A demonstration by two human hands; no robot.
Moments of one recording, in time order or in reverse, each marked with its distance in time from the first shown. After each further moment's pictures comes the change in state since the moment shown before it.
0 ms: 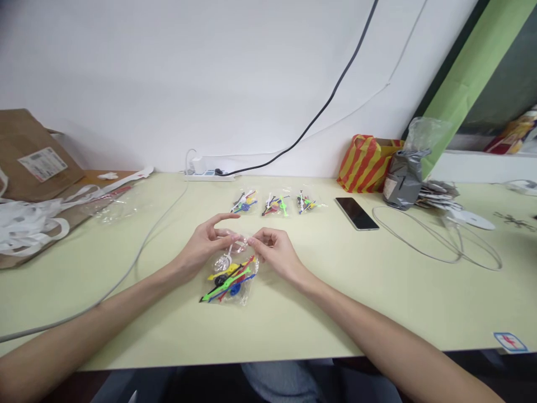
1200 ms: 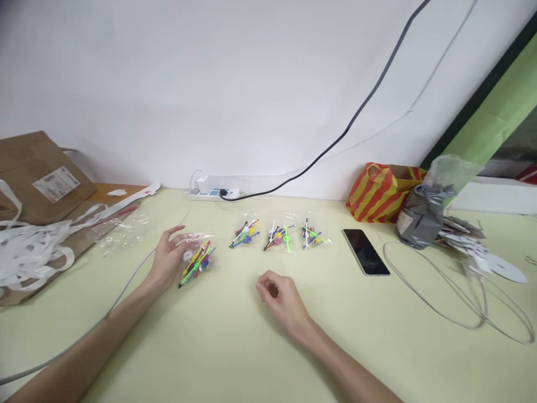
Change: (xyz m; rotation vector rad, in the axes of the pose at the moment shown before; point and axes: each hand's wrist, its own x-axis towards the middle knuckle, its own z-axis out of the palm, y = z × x) left_hand 0.048 -0.031 -0.115 -0.058 0.706 0.050; right_hand 0.013 0.015 -0.015 -0.224 -0.026 0.058
